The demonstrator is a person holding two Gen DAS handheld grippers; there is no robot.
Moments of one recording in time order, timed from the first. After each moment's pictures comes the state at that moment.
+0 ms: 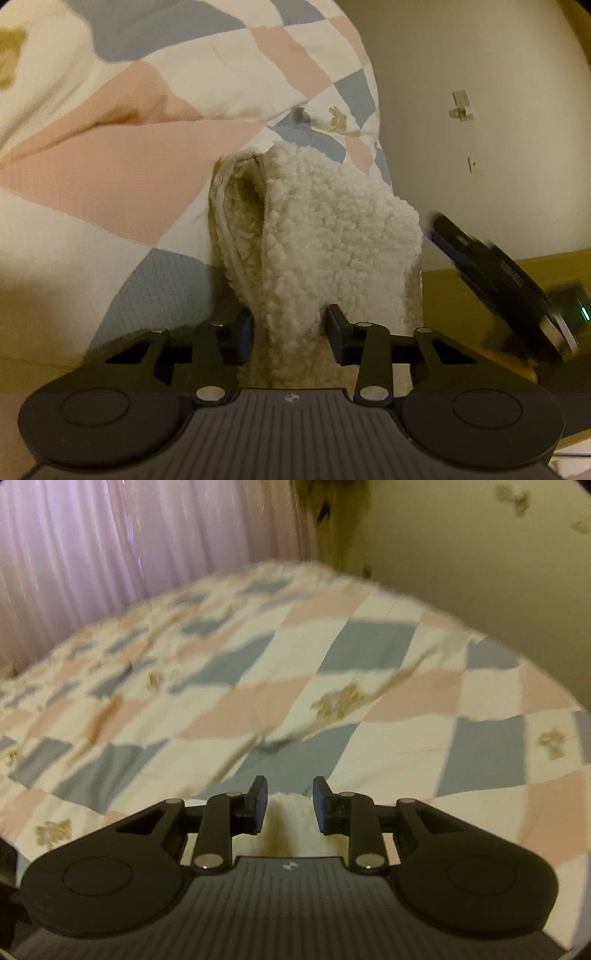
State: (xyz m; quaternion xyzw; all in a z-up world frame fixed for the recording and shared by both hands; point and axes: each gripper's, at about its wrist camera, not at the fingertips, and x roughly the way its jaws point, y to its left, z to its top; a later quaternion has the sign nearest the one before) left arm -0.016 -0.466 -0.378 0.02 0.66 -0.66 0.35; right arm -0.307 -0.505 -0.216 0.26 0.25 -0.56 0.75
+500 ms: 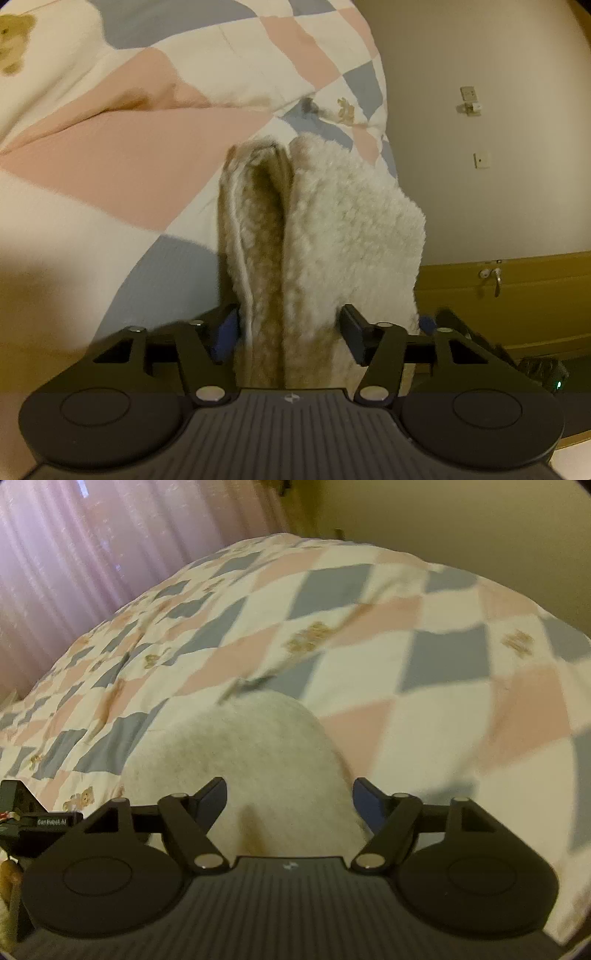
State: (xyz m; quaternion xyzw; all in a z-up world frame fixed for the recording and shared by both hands) left arm -0.012 -0.458 -0.387 0.02 0.68 -0.65 0.34; right arm -0.377 -0.448 -0.233 0.38 0.23 -0.56 0.71
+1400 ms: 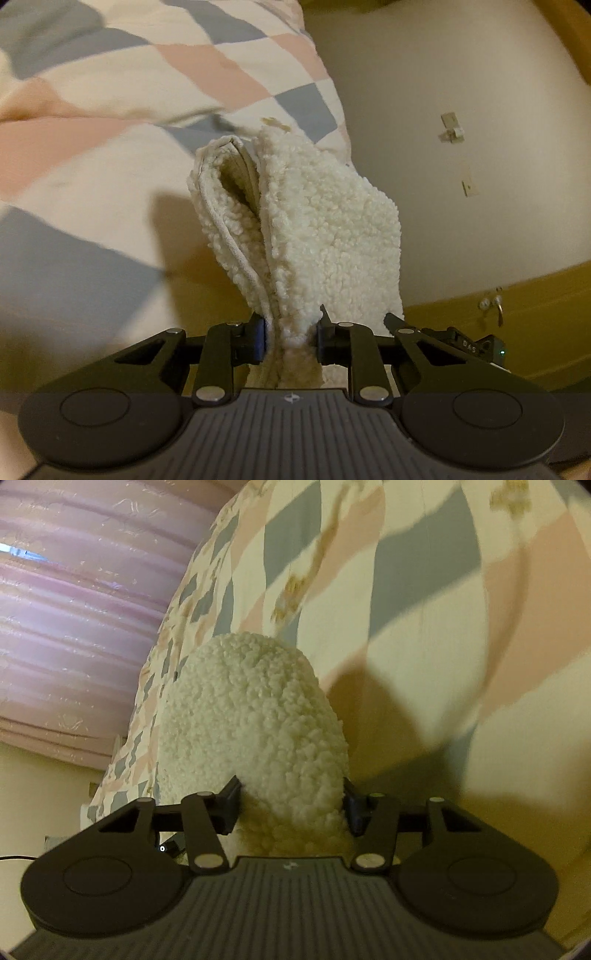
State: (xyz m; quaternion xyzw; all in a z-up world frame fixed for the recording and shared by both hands) left arm -0.148 -0.468 -0.299 -0.04 0.63 -0.65 0.43; right arm -0.532 -0.555 -0.268 0.61 0.14 -0.36 0.69
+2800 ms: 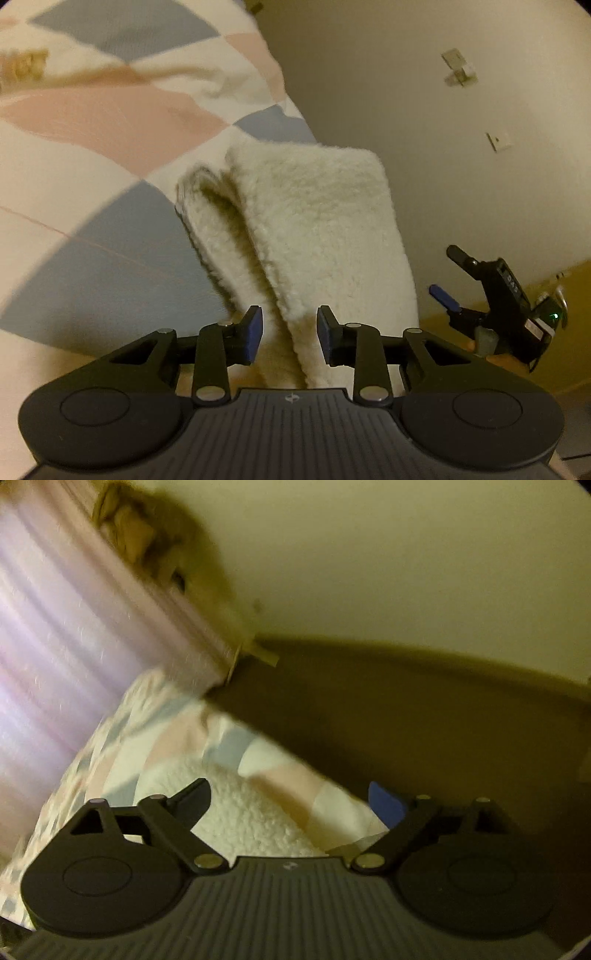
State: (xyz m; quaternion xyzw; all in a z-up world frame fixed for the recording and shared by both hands) left arm -0.423 -0.682 -0.287 0.06 0.57 -0.69 0.45; right arm -0.833 -0.783 -0.246 0.42 0.06 -0.58 0.70
